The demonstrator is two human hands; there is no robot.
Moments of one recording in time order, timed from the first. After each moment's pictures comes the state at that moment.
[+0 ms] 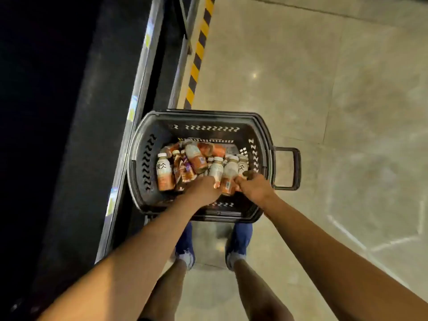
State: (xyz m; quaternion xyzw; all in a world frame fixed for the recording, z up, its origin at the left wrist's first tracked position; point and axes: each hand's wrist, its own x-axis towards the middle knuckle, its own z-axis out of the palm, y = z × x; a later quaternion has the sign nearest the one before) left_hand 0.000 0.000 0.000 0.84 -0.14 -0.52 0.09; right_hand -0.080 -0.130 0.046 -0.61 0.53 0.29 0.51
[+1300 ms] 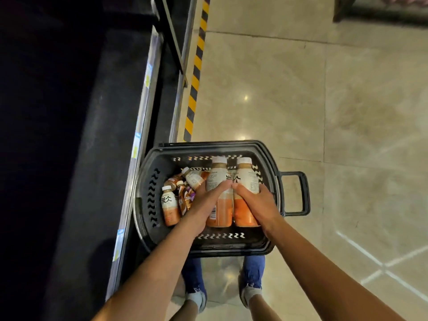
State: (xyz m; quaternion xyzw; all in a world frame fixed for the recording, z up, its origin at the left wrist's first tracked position) left_hand 0.045 -0.009 0.027 0.67 0.12 -0.53 0.51; right_hand -0.052 -0.124 0.037 -0.52 0.54 0.08 0.66
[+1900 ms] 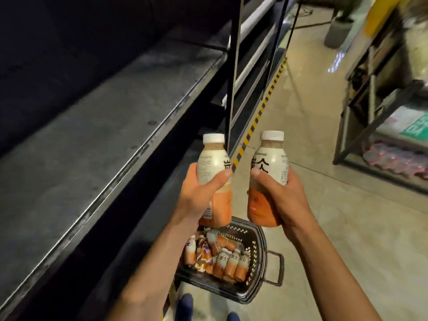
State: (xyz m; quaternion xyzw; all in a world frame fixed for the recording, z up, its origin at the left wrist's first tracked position) left_hand 0.049 0.042 0.561 0.66 0.00 -0.22 0.71; right_hand -0.023 -0.125 0.580 -0.66 0.24 -0.10 0.70
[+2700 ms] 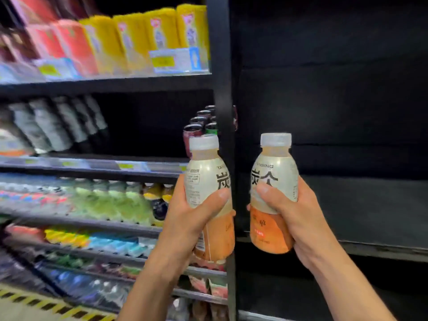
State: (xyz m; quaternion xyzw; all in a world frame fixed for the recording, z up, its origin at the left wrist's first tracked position) left_hand -0.334 0.392 0.756 0.62 0.22 0.39 0.65; right_hand -0.180 0.279 0.761 -0.55 -0.34 0.28 0.71
